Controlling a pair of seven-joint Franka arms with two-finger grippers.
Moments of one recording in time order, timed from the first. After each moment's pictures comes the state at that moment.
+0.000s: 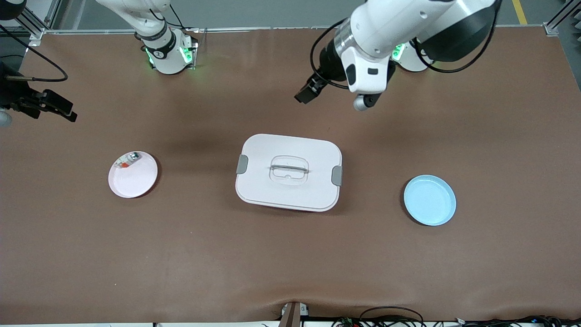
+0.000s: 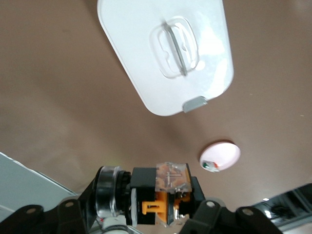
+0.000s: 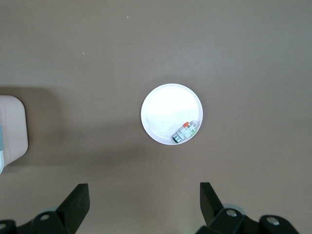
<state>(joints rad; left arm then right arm) -0.08 0.28 -0.71 -1.34 -0.27 1.83 -1.75 -0.17 -0.10 0.11 -1.74 0.03 1.61 0.05</state>
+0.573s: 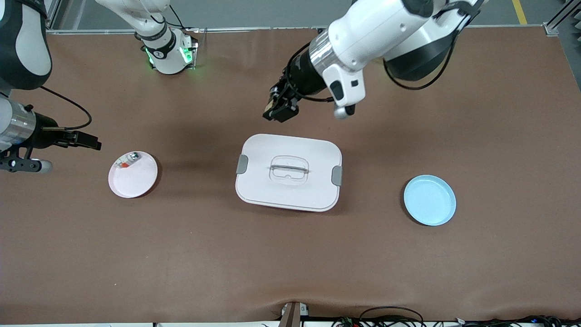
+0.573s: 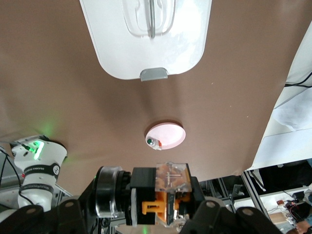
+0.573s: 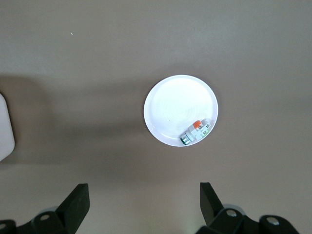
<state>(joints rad) -0.14 0.39 -0.73 -1.36 -0.29 2.16 -2.01 -0.16 0.12 0.11 -1.66 0.03 1.62 0.05</state>
